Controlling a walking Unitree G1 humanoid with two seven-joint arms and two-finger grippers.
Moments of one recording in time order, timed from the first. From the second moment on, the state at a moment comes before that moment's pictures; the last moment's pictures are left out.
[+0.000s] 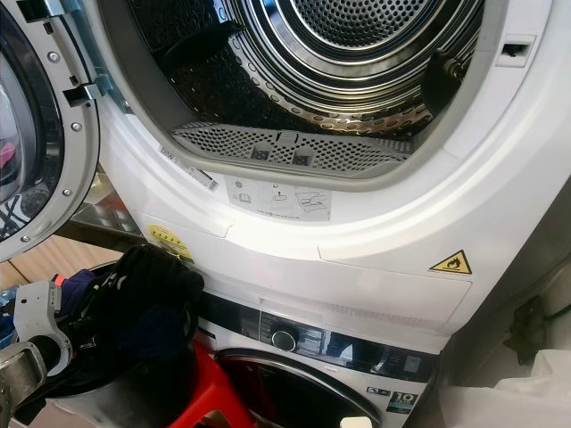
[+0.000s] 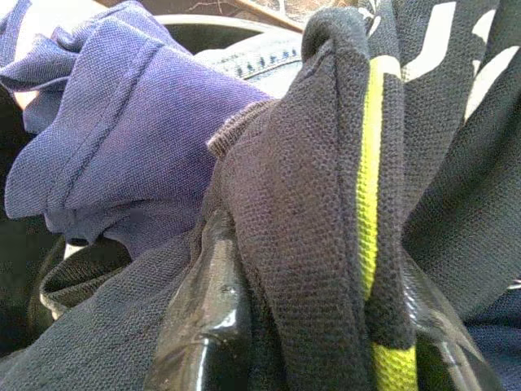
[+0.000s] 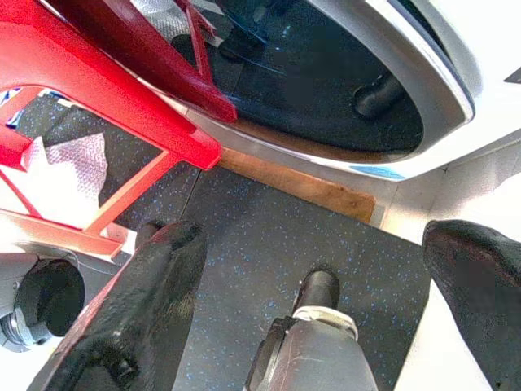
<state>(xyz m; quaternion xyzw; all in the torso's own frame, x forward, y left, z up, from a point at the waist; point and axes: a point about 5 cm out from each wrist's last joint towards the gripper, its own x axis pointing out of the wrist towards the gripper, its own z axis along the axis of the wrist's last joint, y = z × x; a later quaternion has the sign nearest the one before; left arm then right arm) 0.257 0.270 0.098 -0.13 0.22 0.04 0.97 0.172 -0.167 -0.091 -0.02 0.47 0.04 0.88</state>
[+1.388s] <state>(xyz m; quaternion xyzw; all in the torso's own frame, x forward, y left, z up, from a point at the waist) 0.180 0.230 0.094 0.02 0.00 -0.07 1.00 0.169 -0.167 -0.092 -0.02 0.48 0.05 0.88</state>
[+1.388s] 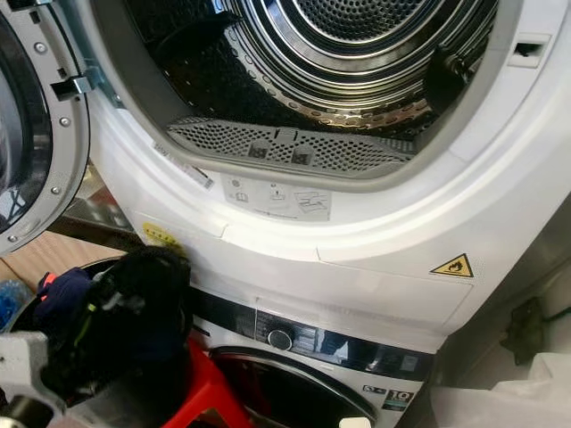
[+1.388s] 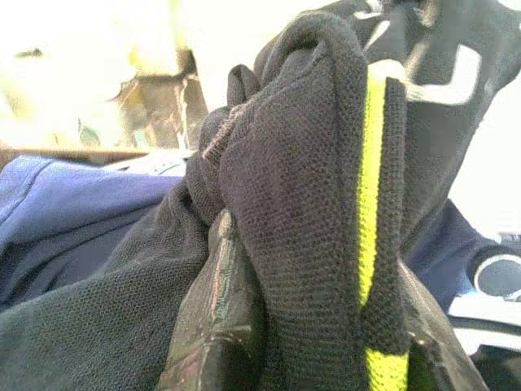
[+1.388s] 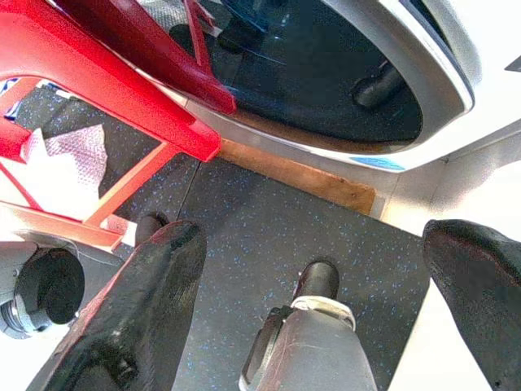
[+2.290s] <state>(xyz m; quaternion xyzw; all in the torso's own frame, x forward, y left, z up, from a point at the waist) 0.171 0.189 0.158 0.19 -0.12 -0.34 0.91 0.170 -0.167 -0.091 -0.04 0.47 0.07 0.88</state>
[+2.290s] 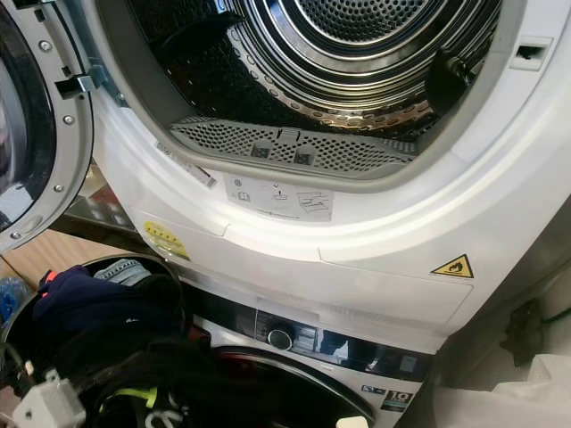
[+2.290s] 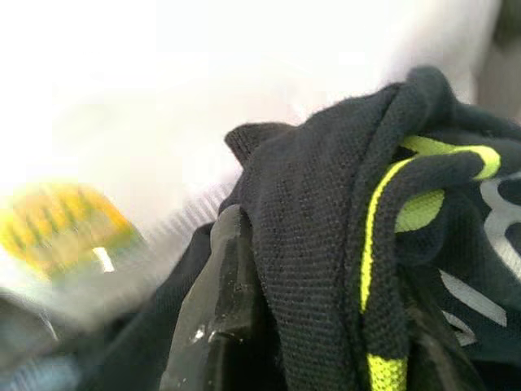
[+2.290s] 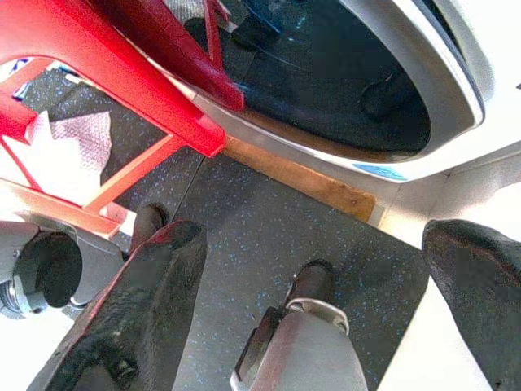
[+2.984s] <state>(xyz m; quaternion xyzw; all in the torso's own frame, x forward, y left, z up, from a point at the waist) 0.188 0.147 0.198 0.11 -0.16 -0.45 0.87 0.171 -0.161 -0.091 -0.03 0.47 0.08 0.88</state>
